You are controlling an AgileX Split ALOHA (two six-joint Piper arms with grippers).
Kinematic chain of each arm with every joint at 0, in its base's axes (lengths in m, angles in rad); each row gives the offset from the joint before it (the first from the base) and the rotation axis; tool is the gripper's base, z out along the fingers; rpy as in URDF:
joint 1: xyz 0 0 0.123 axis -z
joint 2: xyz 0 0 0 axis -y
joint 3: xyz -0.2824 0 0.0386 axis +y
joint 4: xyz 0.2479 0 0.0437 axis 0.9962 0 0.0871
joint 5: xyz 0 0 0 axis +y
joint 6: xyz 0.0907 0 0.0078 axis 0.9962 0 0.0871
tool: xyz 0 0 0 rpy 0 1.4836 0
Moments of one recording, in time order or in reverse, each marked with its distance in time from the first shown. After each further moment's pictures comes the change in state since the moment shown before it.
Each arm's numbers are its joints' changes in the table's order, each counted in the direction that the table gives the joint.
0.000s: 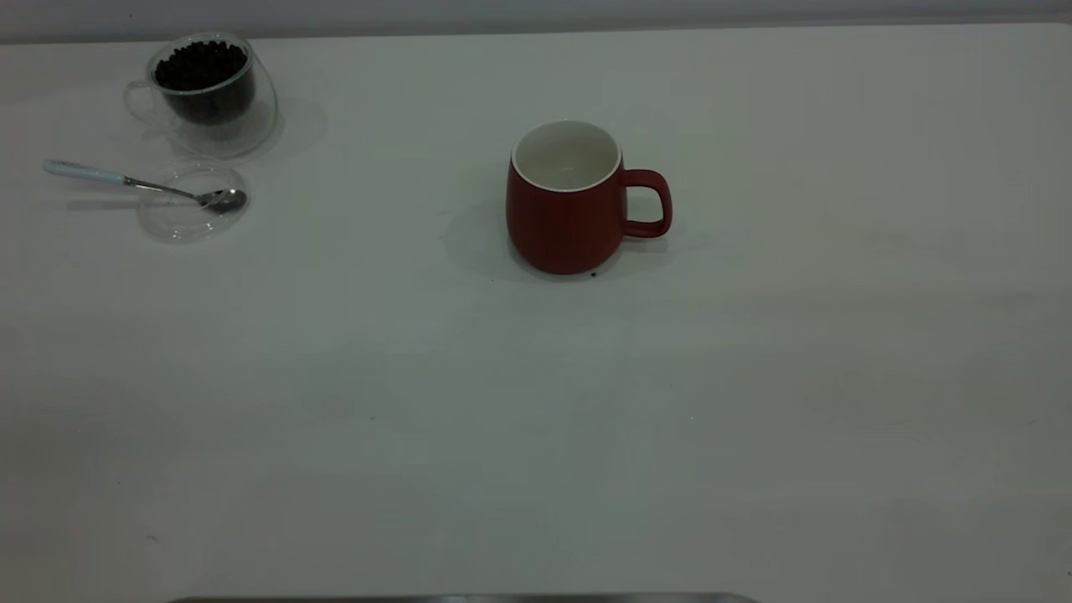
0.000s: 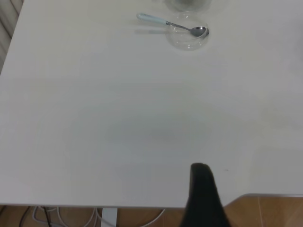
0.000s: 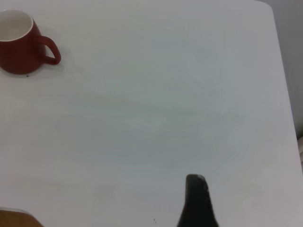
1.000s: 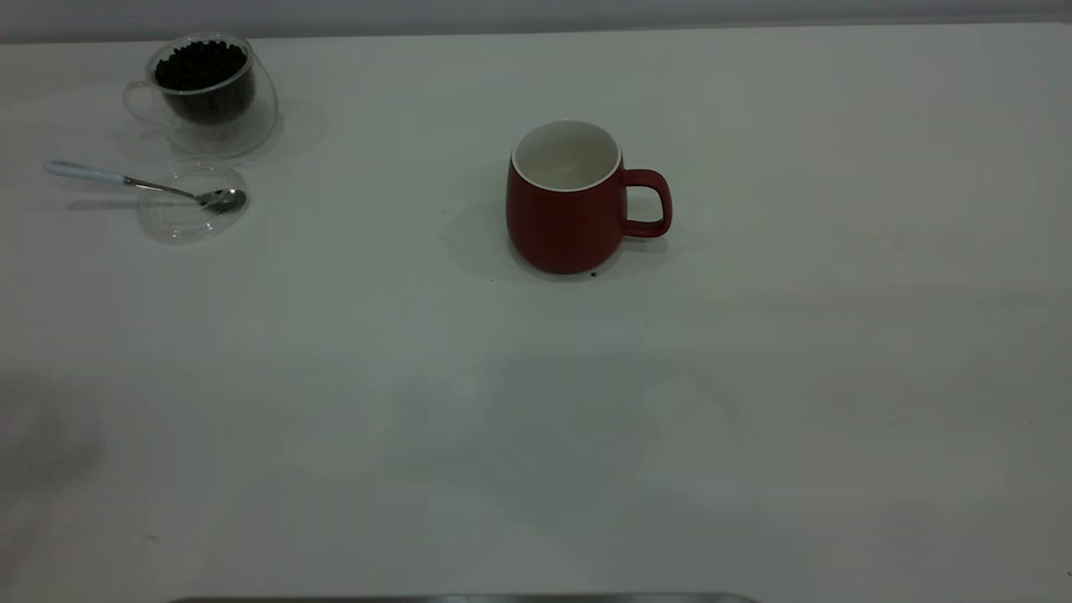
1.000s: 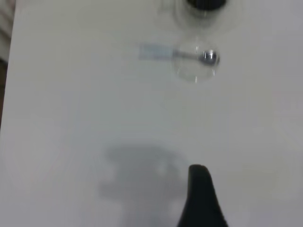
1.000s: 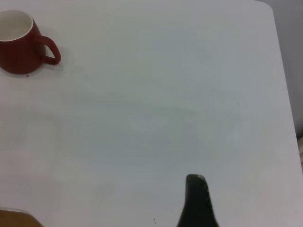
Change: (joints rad) left arm -0.001 -1.159 -0.647 0.033 -0.208 -0.031; right arm 0.000 0.000 0.000 0.000 0.000 -0.001
